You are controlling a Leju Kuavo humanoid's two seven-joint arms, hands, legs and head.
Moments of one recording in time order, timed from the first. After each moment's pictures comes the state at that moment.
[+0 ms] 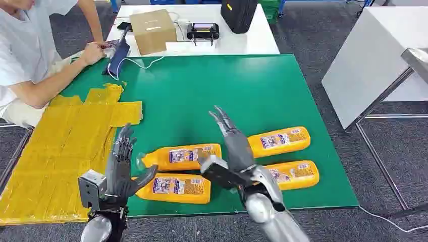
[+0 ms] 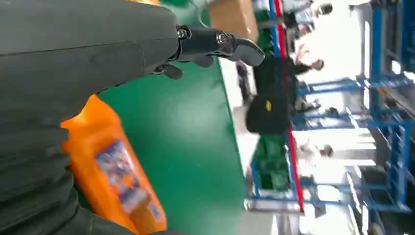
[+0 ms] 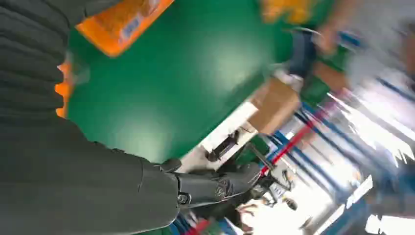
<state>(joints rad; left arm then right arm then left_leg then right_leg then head) 0.01 -0.06 -0.26 -1.59 -0.09 0.13 -0.36 -0.29 0.06 0.55 -1.41 0.72 -0.17 -0.05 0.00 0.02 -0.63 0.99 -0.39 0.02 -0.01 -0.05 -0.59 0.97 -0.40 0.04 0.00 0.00</state>
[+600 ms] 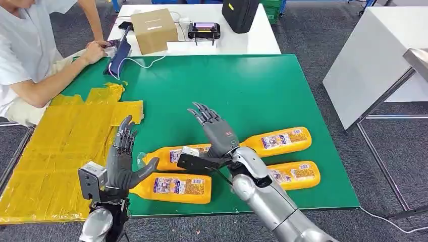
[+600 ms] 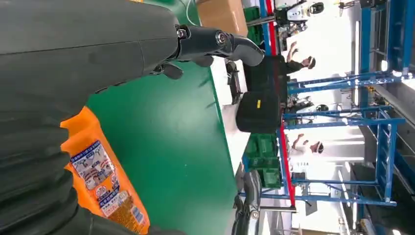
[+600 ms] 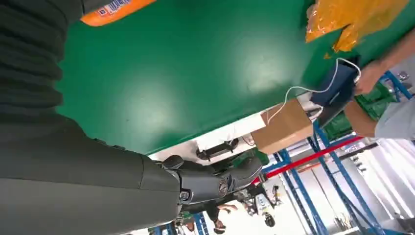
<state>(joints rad) -0.02 -0.07 -0.26 -1.58 -0.08 0.12 -0.35 -0.45 0.07 0.65 -1.19 0.80 -0.16 -0.01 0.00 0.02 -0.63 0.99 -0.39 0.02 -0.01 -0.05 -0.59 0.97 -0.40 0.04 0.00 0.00</state>
